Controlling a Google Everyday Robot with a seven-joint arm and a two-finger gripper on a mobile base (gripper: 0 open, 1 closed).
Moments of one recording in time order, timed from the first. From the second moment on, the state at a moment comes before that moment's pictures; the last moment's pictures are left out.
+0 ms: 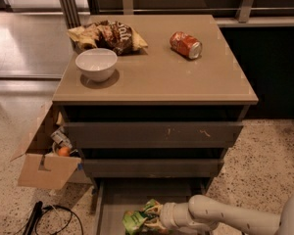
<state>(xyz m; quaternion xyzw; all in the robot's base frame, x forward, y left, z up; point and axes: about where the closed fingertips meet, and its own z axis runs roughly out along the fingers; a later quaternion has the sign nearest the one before) 0.436 -0.006 0.267 -0.58 0.68 0.28 0.35</state>
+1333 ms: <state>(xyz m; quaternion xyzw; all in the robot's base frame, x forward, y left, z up) 0.457 -0.051 0.407 -0.62 0.63 0.26 0.38</state>
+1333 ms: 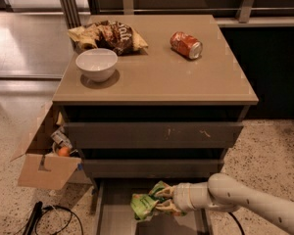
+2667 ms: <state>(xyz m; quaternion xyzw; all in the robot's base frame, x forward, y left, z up) 0.444 -0.052 0.623 -0.69 0.56 0.18 0.42</state>
